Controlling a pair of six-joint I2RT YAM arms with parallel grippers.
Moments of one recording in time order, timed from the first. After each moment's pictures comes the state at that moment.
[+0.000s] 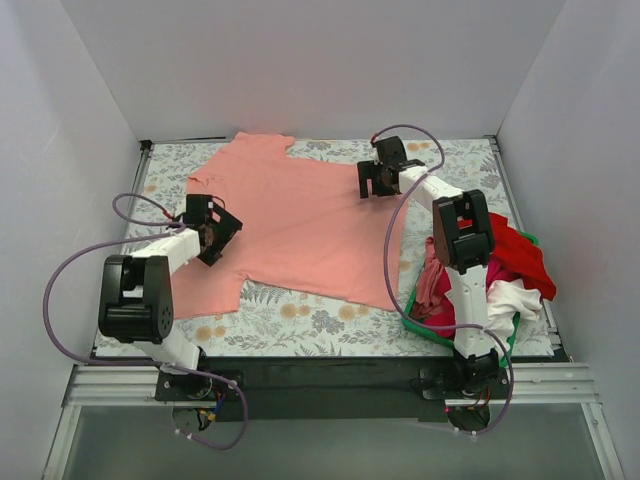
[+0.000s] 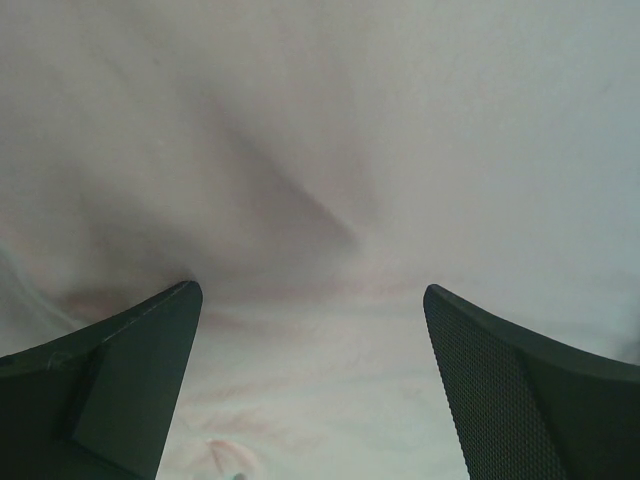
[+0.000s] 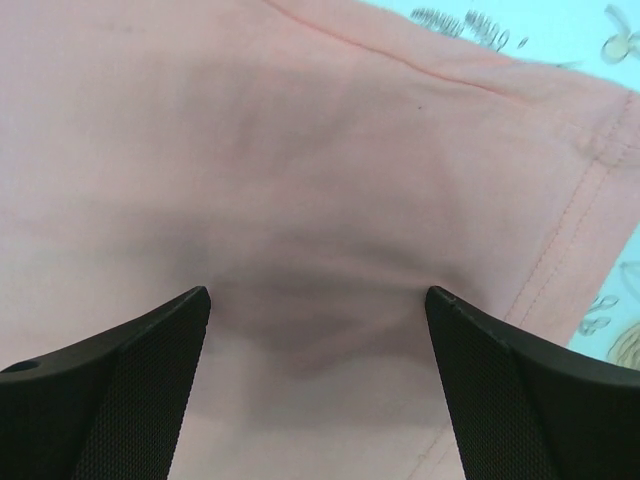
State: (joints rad) left arm -0.04 1.63 0.89 -0.22 -0.07 -0.94; right arm 0.34 2.28 1.78 -0.38 0.06 0.14
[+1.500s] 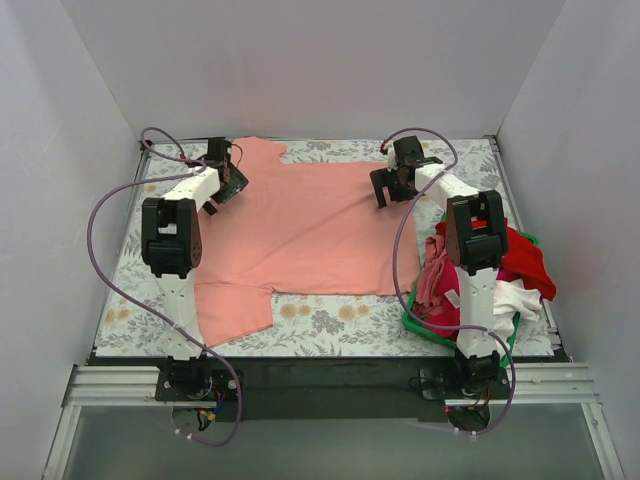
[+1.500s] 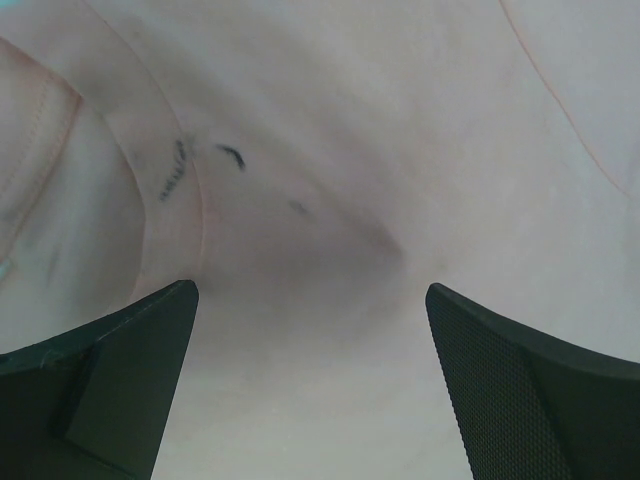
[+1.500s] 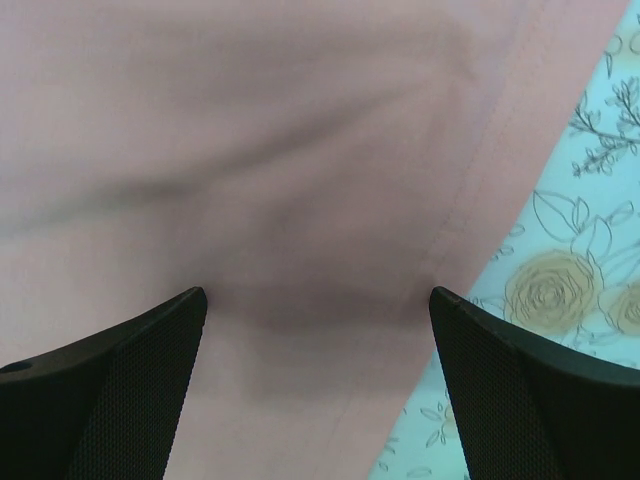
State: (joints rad) left arm -0.10 2.18 1.69 -0.53 -0.32 -0.81; right arm 0.26 2.20 1.72 -0.52 -0.02 -0.07
